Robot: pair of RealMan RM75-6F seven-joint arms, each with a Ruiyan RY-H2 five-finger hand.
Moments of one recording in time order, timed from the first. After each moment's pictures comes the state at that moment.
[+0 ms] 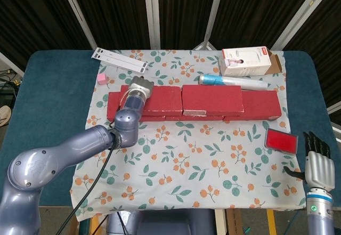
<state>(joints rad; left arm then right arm) -1.59 -1.57 -0.34 -0.95 -0.86 0.68 1.90 0.11 -1.21 0.16 -1.78 -1.08 1.42 -0.24</state>
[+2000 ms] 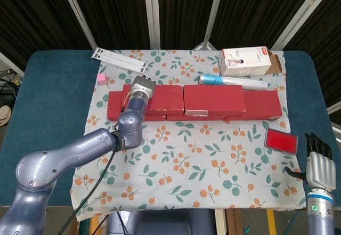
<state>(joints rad) -1.52 -1.67 -0.56 -0.90 -0.68 0.76 1.98 0.11 -1.21 0.17 -1.79 -1.05 1.41 -0.25</state>
